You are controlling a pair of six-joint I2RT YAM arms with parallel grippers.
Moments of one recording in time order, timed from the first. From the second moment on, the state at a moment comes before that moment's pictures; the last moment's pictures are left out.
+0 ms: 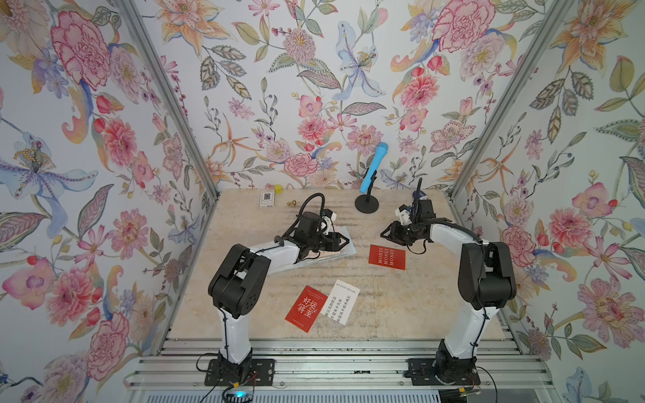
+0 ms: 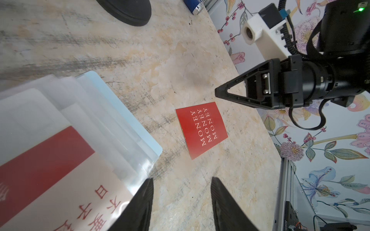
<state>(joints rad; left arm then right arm) -0.53 1.94 1.19 0.17 0.55 -0.47 0.09 1.88 1.29 -0.41 -0.56 0.35</state>
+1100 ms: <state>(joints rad) -0.67 2.26 1.59 -0.15 0.51 -0.38 -0.12 1.73 0.90 -0.24 -0.62 0.43</state>
